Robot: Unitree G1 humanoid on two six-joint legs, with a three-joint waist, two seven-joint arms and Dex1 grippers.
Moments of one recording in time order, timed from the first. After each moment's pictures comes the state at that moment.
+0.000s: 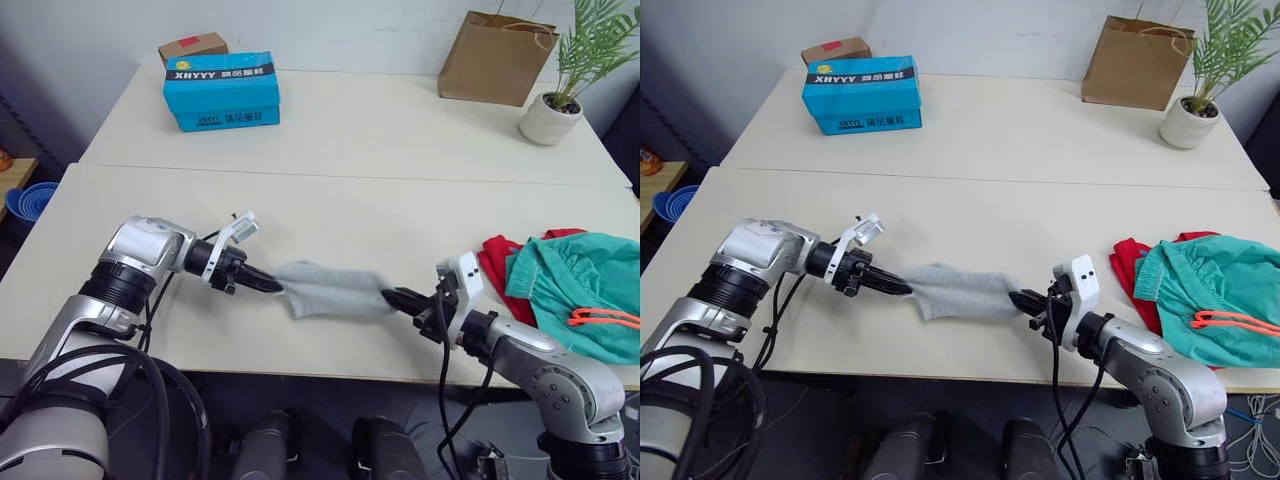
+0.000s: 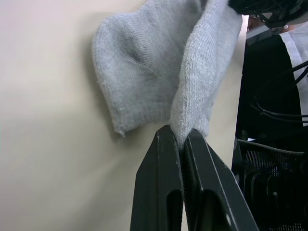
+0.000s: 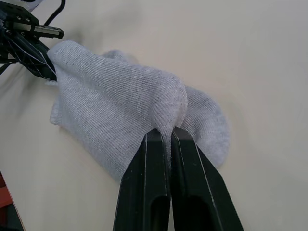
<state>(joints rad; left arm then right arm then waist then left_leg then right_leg) -0.94 0.71 -0.42 0.49 -0.39 1.00 -1.36 -0.11 -0.45 -0.16 -0.51 0.75 0.98 0.44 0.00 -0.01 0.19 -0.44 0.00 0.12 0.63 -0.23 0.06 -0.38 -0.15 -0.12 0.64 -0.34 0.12</state>
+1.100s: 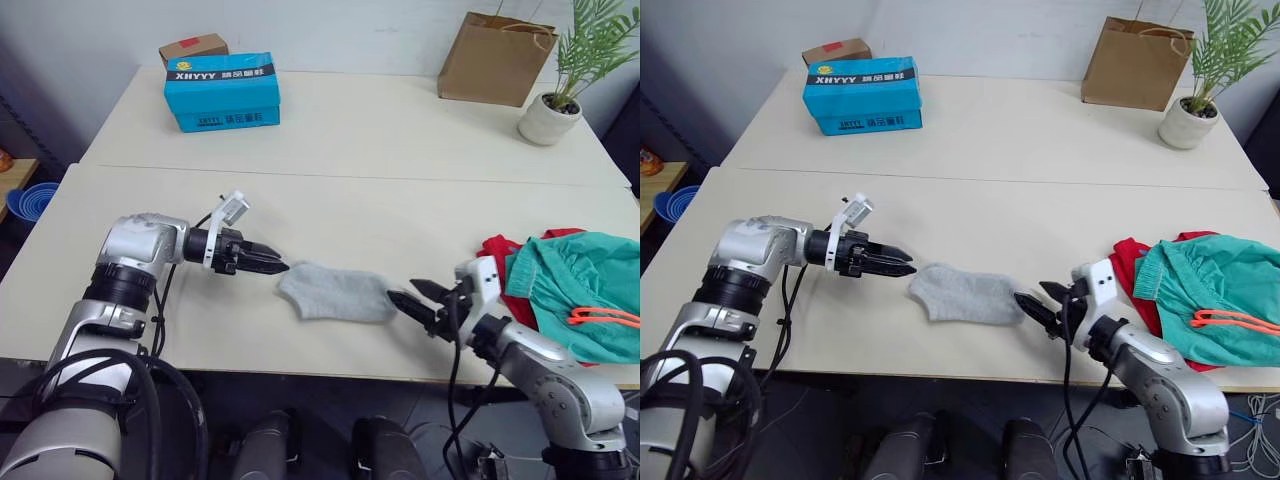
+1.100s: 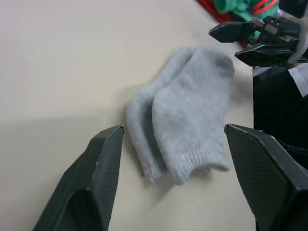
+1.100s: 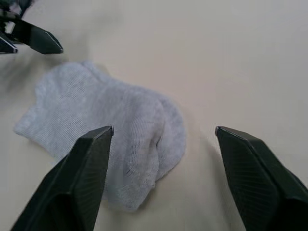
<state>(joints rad) -0.87 0.64 -0.15 0.50 -0.36 0.84 -1.31 -0.03 -0.47 -0.20 -0.47 0.69 0.74 0.53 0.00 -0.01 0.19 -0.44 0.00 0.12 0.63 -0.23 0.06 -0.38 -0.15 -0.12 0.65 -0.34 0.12</state>
